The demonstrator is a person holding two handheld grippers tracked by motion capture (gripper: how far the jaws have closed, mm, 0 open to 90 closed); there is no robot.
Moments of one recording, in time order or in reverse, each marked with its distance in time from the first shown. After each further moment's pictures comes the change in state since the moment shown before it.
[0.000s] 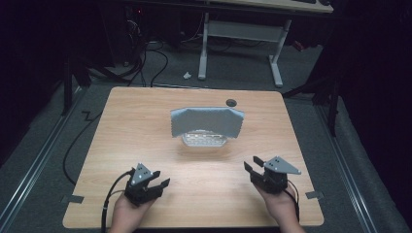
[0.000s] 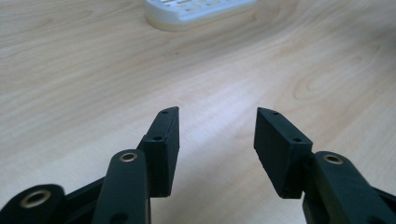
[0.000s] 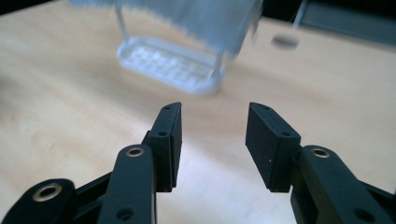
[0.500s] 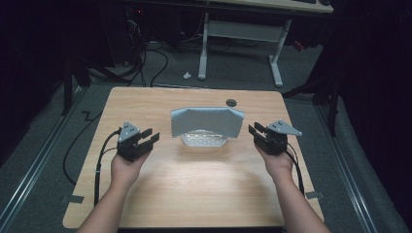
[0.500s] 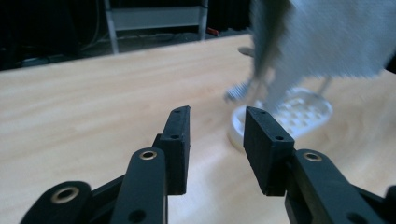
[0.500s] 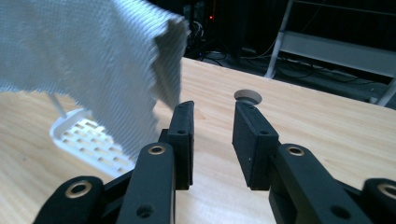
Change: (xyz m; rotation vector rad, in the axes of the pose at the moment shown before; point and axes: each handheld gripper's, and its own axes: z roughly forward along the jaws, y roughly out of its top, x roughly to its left) left arm 0.086 0.077 0.011 -0.197 0.077 -0.055; right arm -0.061 0.071 0.050 -0.121 -0.052 0.030
